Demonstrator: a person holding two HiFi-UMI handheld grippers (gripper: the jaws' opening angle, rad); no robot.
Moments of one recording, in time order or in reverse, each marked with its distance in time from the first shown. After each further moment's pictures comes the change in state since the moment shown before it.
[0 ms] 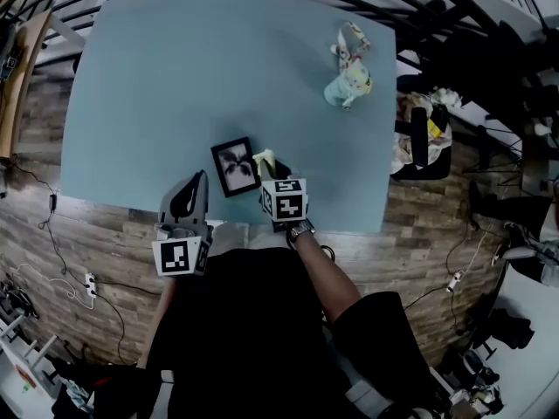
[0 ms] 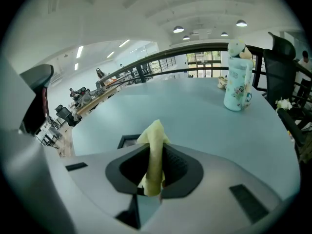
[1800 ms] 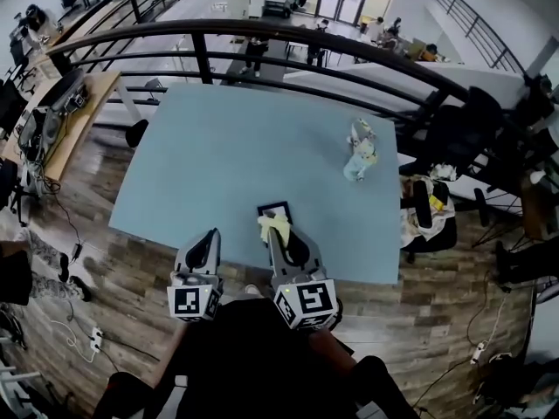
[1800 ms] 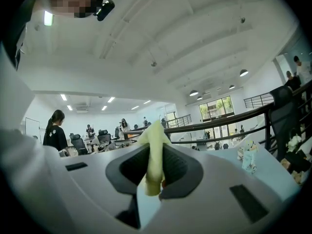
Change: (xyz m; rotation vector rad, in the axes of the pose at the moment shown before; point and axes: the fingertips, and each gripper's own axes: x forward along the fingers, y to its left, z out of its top) left arm -0.144 0.048 0.078 0.050 -0.230 0.055; right arm -0.264 0.205 0.117 -0.151 -0.775 0.161
